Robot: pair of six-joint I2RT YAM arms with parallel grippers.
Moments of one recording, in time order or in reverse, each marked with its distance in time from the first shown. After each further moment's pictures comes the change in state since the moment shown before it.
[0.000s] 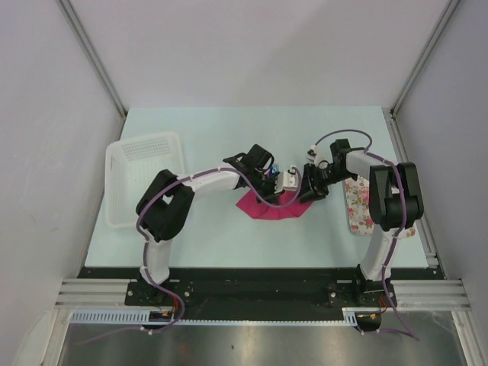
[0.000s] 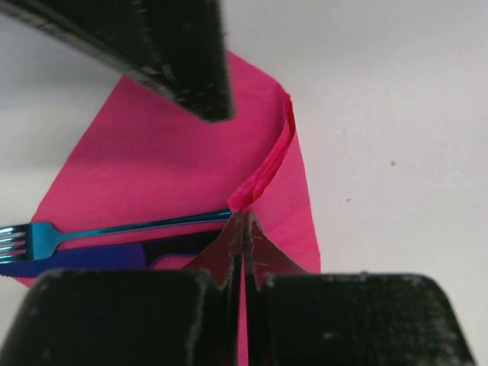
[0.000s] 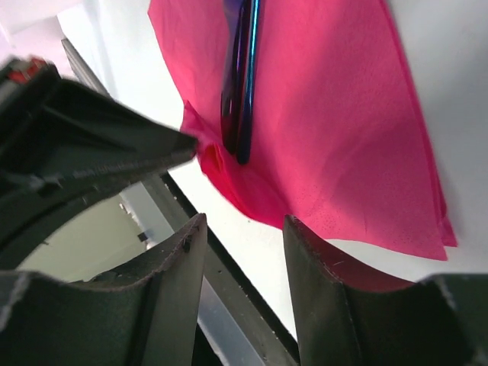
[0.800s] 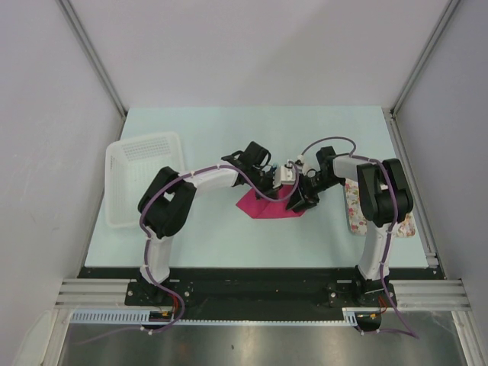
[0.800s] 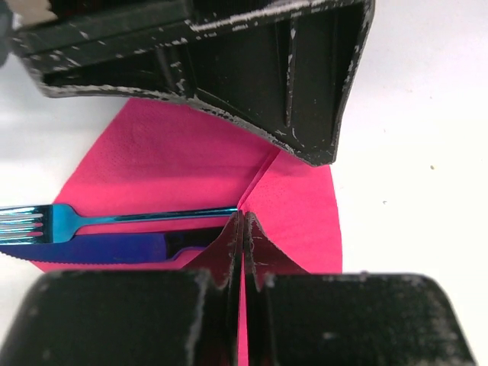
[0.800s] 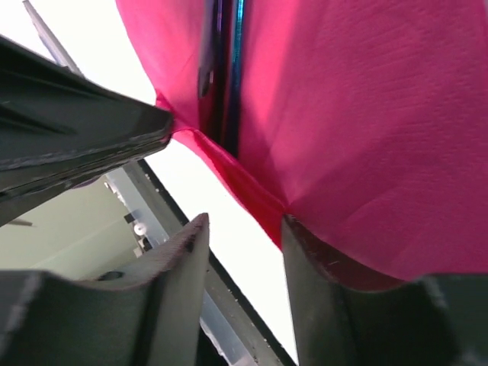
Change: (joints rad) left arm 0.043 0.040 0.014 0.056 0.002 -0.044; right arm 0.095 0.071 -0.040 0.055 0.018 0.005
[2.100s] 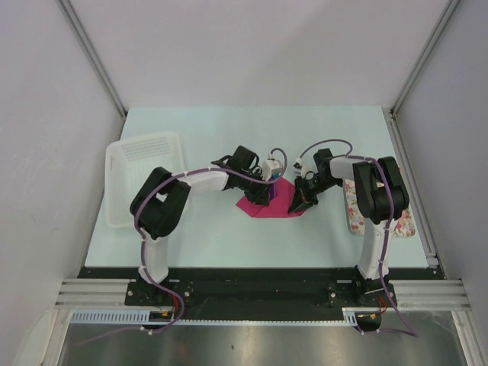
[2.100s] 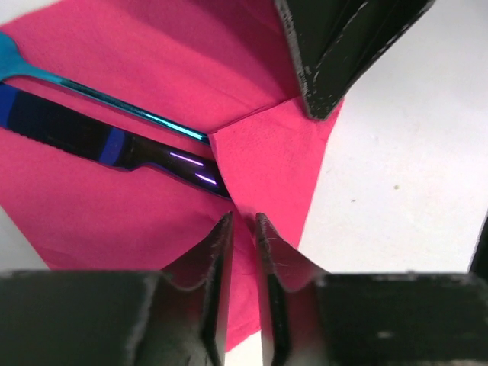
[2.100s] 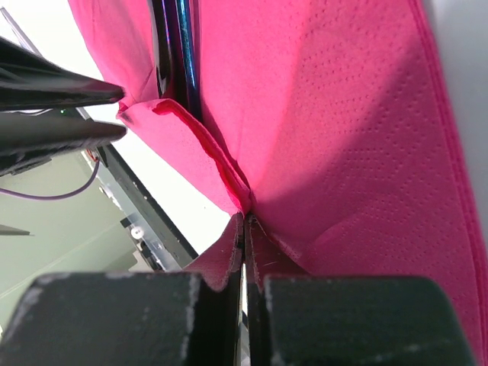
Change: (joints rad) left arm 0.056 -0.060 -0.150 0.105 -0.039 -0.480; right arm 0.014 0.048 0.005 0.024 0.043 0.027
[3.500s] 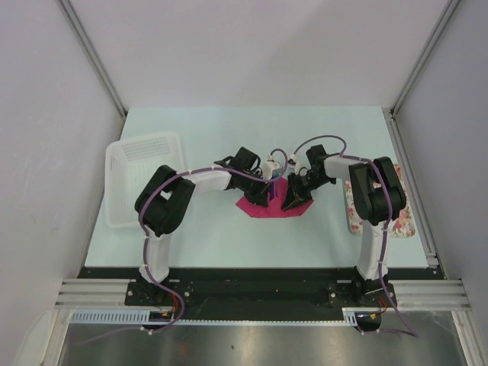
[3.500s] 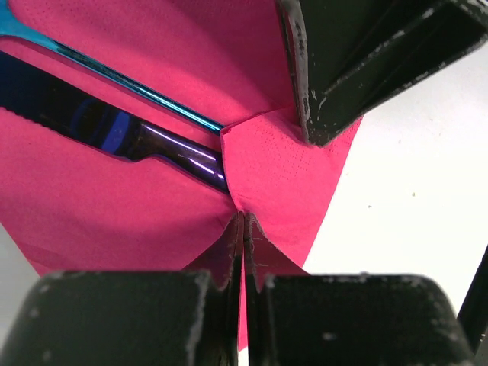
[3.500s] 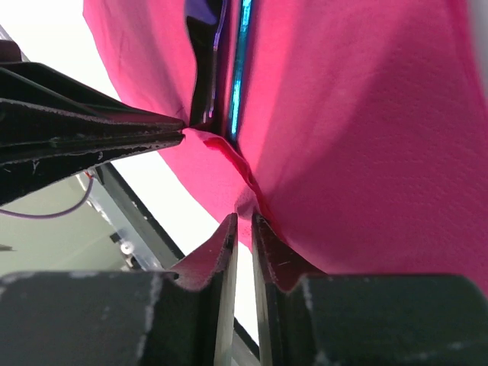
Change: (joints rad) left arm 0.000 0.059 0.025 -0.023 -0.034 -0.053; right arm 0.057 -0.011 0.031 0.066 0.048 0.071
